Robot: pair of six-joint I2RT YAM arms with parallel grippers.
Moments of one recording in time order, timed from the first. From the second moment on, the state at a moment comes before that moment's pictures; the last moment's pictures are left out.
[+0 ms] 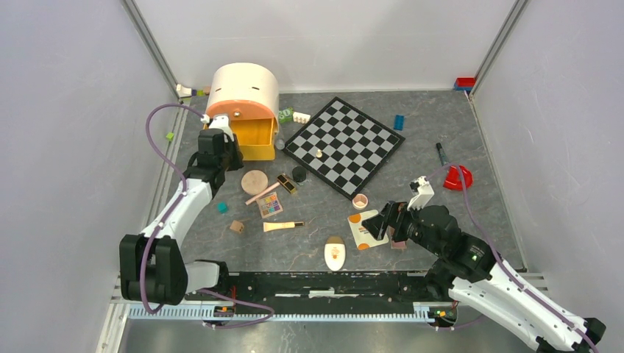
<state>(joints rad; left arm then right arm) -0.10 1.25 0.83 -0.15 -0.07 -0.17 0.83 0.41 0.47 -0.52 0.11 0.74</state>
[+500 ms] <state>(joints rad) -0.14 1.22 0.81 -0.19 -0.12 -0.17 0.83 0.35 0.47 -0.56 0.11 0.76</state>
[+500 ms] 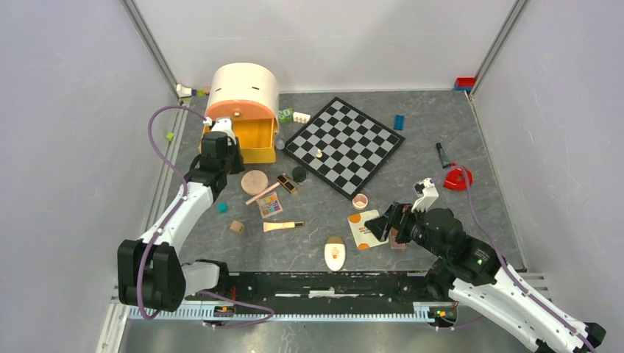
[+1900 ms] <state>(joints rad) -0.20 1.21 0.80 -0.22 -0.22 -0.14 0.83 0.35 0.47 -0.56 0.11 0.78</state>
